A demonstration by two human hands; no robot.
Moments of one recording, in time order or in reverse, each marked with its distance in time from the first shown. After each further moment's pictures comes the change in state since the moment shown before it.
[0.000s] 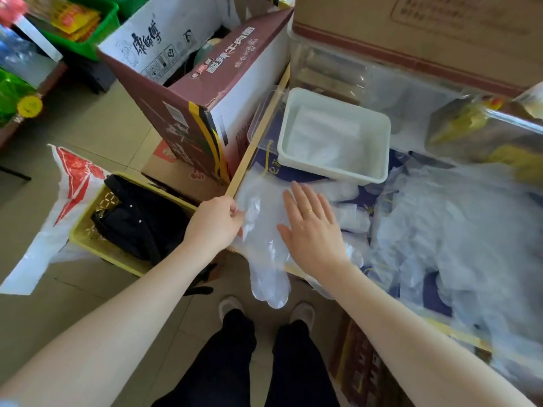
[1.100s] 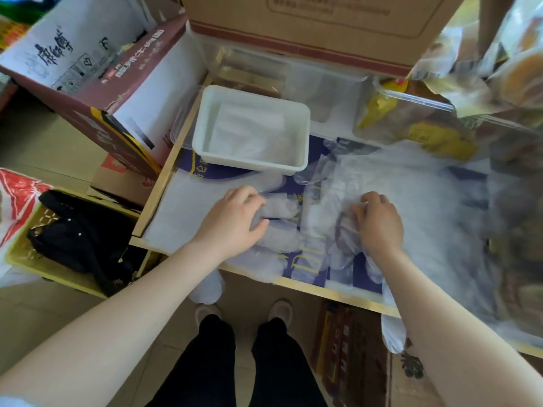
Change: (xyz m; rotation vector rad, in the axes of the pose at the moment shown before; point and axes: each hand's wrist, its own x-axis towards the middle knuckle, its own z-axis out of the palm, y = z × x) left_hand -0.014 0.110 0.068 0.226 0.068 0.615; right_hand -0.073 0.214 0.008 0.201 0.104 0.678
